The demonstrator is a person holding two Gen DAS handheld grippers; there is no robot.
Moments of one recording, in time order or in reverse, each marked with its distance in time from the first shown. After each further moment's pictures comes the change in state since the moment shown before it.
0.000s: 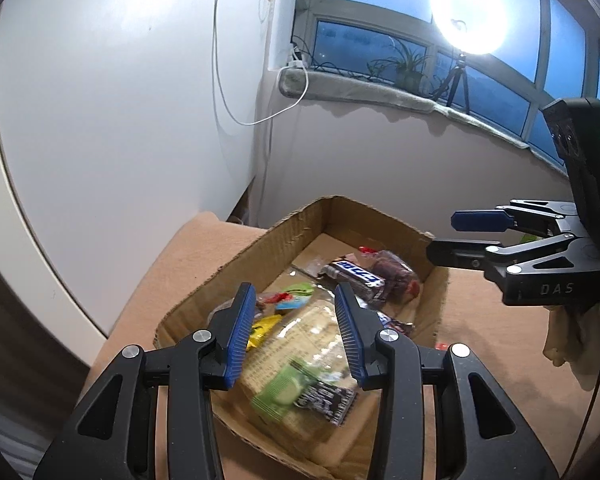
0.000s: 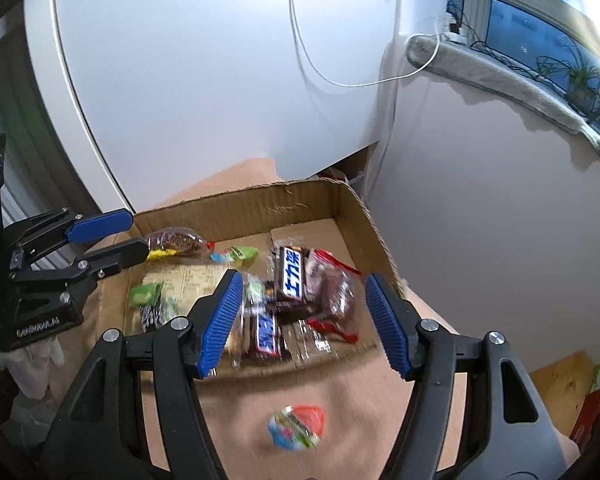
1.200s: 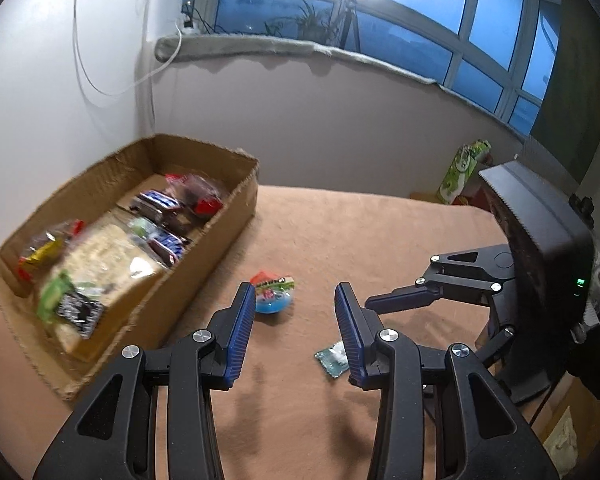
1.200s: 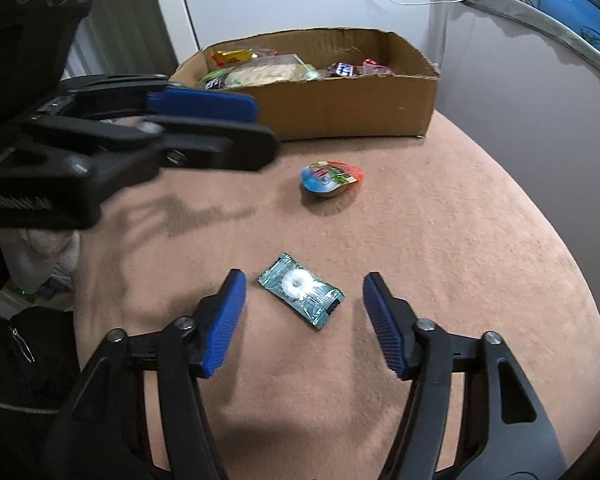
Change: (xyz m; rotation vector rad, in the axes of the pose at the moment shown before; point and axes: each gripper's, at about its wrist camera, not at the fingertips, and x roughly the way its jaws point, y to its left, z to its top) left arm 0.006 -0.137 -0.059 0.120 0.135 -0.234; right arm -0.024 -0.010 -0.164 -0.141 0.161 0.203
